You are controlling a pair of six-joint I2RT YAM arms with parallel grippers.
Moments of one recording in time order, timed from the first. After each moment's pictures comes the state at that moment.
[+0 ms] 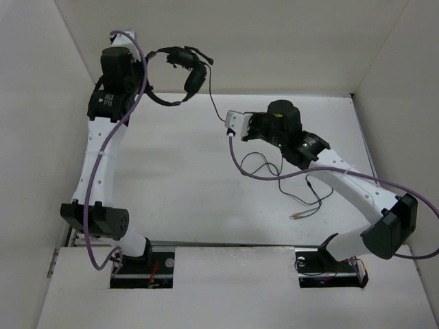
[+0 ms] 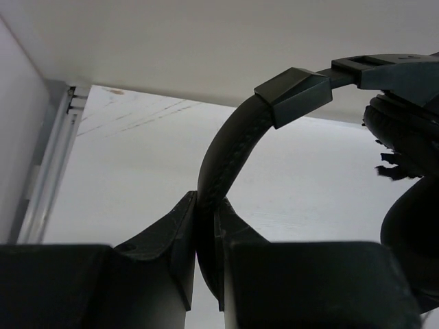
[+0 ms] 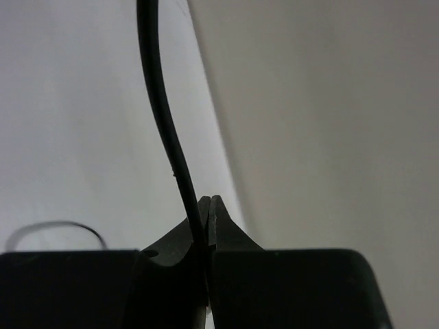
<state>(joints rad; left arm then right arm) -0.10 1.54 1.91 -0.67 -0.08 -0.20 0.66 1.41 1.34 -0.19 -0.12 -0.87</state>
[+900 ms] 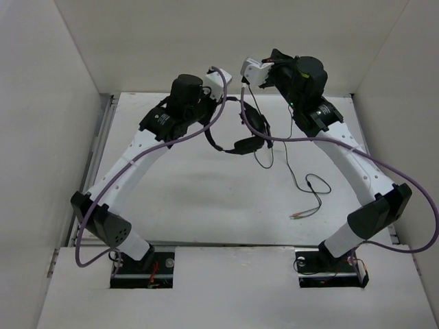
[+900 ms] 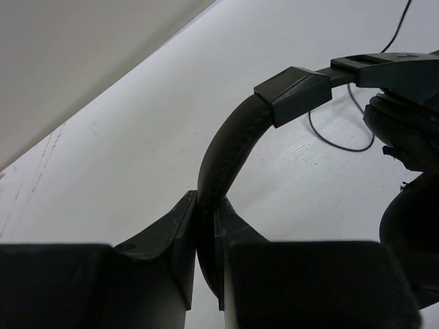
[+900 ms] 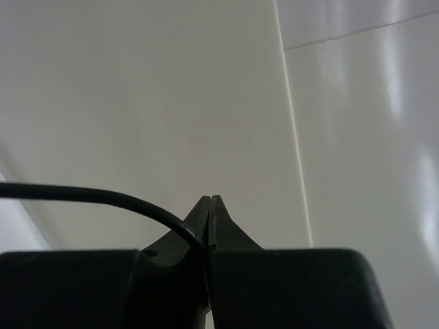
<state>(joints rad) -0.61 1.55 1.72 -0.63 -0.06 0.19 0.51 1.58 1.75 -0.08 0.09 -1.35</state>
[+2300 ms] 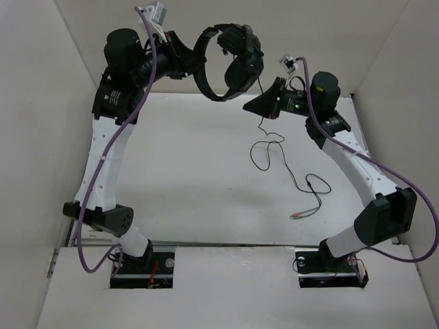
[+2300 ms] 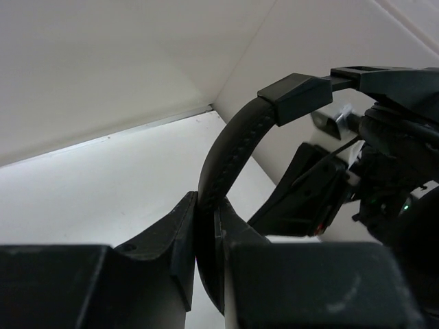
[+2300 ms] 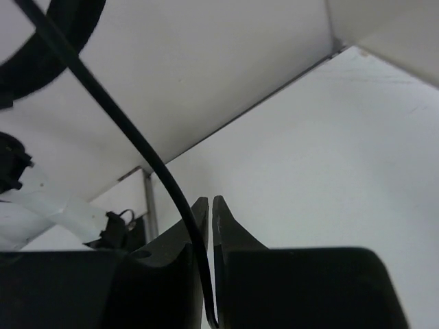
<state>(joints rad) -0.32 1.58 2.15 -0.57 0.47 -0.46 0.31 1.49 1.47 0.09 -0.91 0.48</state>
